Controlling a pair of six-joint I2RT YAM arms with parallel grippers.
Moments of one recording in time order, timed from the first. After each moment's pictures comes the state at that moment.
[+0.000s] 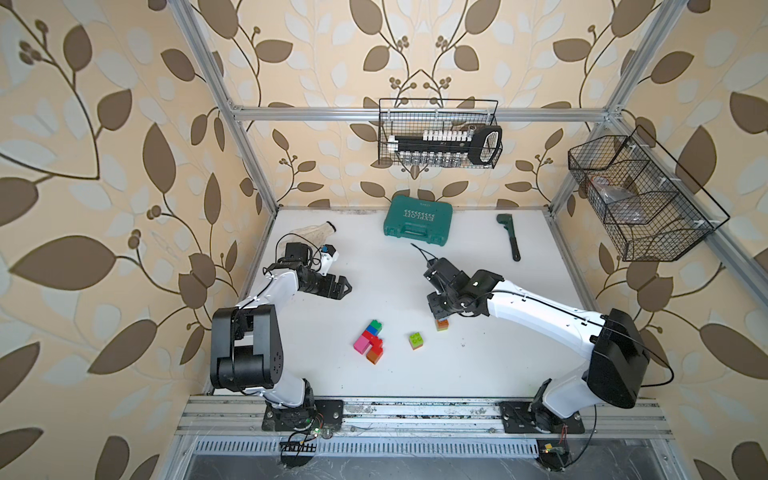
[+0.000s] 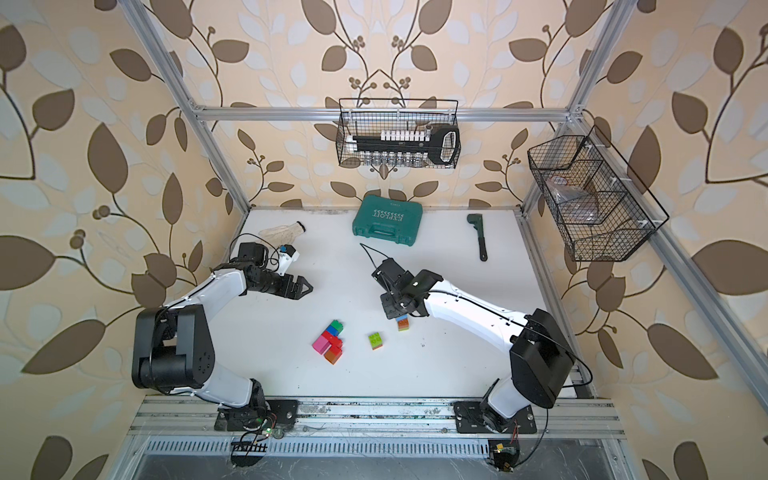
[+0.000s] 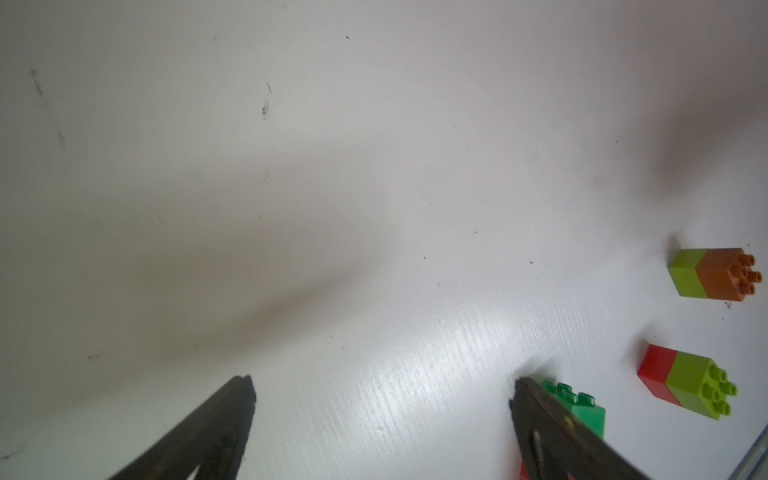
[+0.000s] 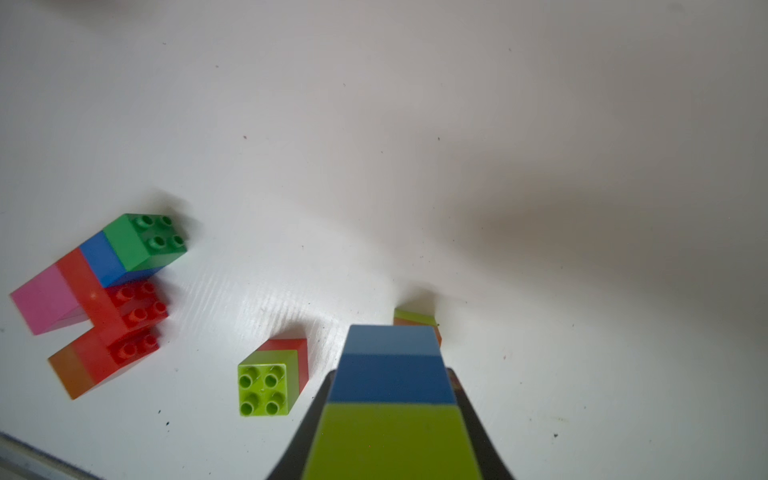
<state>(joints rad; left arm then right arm) 0.11 1.54 0.94 -0.55 0.49 0.28 0.84 1.55 1.16 -0.81 0.25 0.54</state>
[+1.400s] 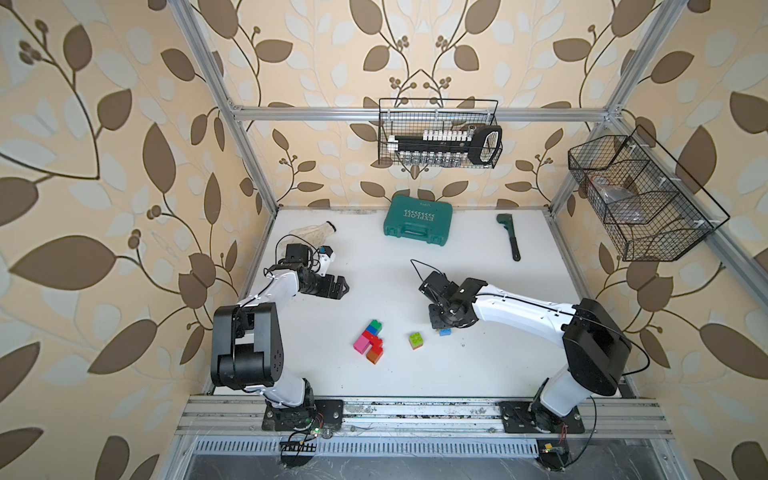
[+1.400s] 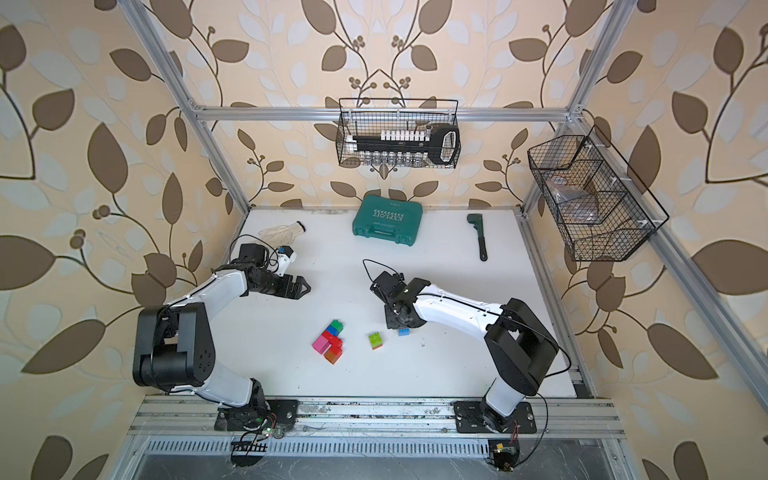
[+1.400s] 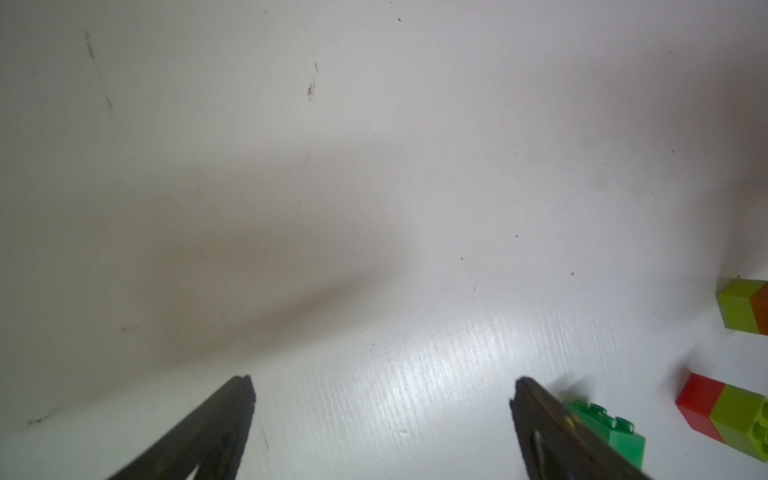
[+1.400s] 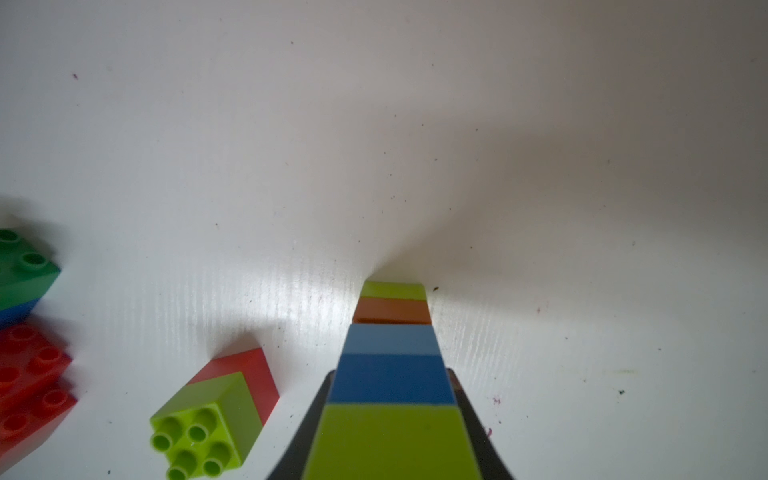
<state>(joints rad) 0.11 1.55 0.93 -0.52 0.44 0.23 0.82 1.66 1.11 -0.79 0.19 0.70</state>
